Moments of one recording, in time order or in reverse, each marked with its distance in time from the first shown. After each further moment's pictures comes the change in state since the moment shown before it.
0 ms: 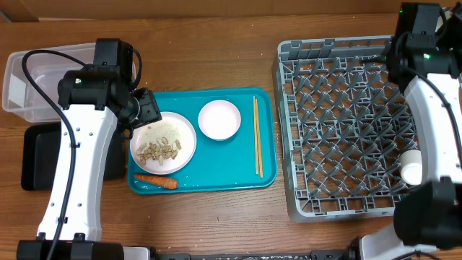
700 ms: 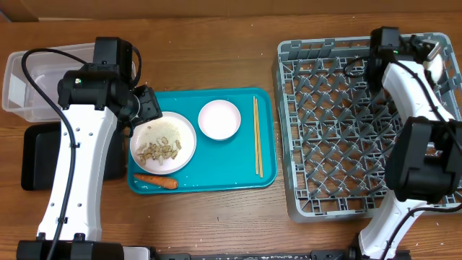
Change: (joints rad) left arm 0.000 0.000 0.000 0.029 0.008 0.000; right arm -0.008 0.325 0.000 -0.187 -0.050 0.022
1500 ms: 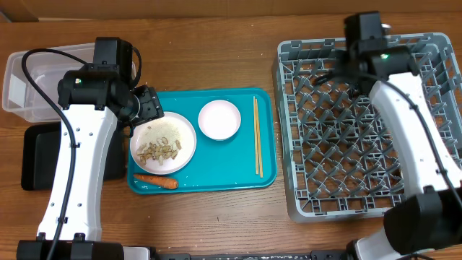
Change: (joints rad) left arm 0.000 0.000 0.000 -0.001 0.001 0.000; right arm 0.276 -0.349 0.036 -0.138 -0.810 -0.120
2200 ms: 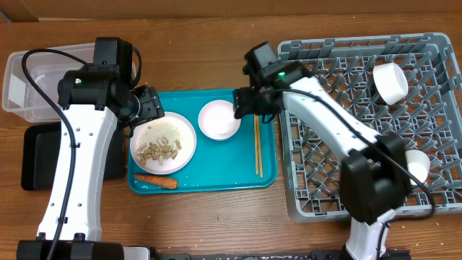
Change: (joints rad) left arm 0.000 0.000 0.000 -0.001 0.000 0.000; right arm 0.346 0.315 -0.007 0.121 -0.423 0.060
